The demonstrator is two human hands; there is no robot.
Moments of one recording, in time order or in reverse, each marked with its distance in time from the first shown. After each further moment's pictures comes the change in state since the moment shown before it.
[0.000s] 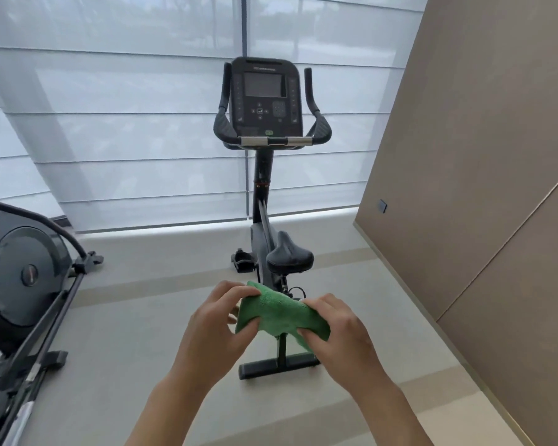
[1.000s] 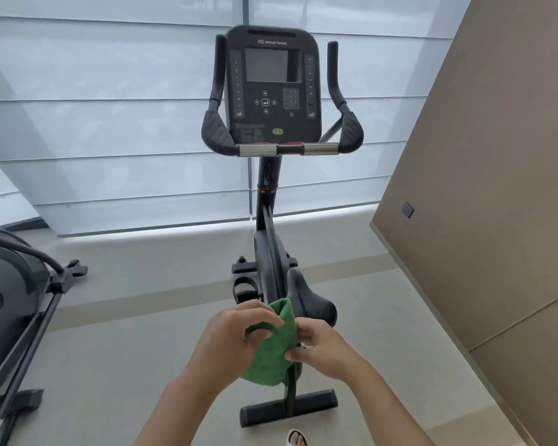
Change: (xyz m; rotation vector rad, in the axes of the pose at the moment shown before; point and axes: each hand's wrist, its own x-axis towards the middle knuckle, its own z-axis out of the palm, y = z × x) left_hand 0.276 -0.160 0.060 0.023 -0.259 -0.060; right_hand 0.309 0.136 0.110 0.456 -0.560 0.361
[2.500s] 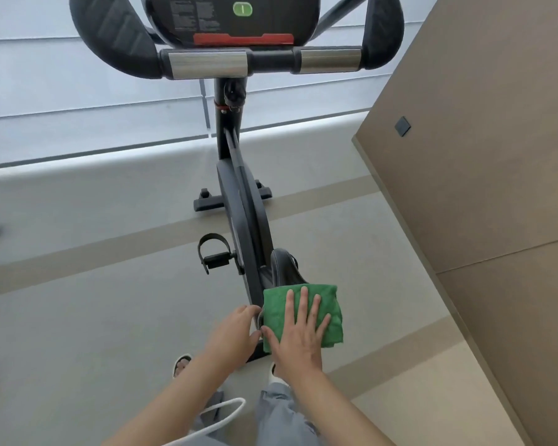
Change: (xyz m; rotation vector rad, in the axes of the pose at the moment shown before) left_hand 0.157 -0.214 0.150 0.131 -0.618 -0.444; right_hand 0.204 0.152 0.047 -0.824 0.335 0.487
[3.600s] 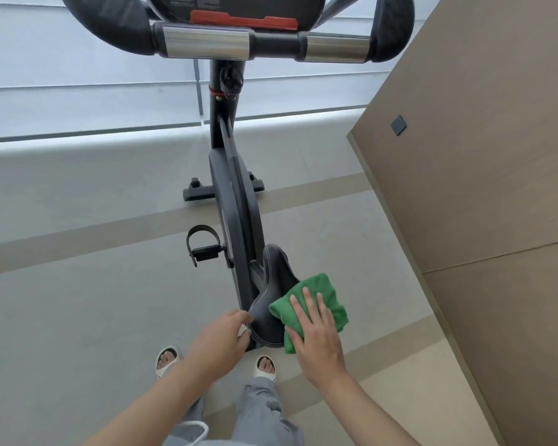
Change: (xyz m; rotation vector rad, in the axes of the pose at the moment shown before) left_hand -0.007 -0.011 0.009 0.008 0.073 0.074; right_hand 0.003 0.074 -0.009 0.118 0.102 -0.243
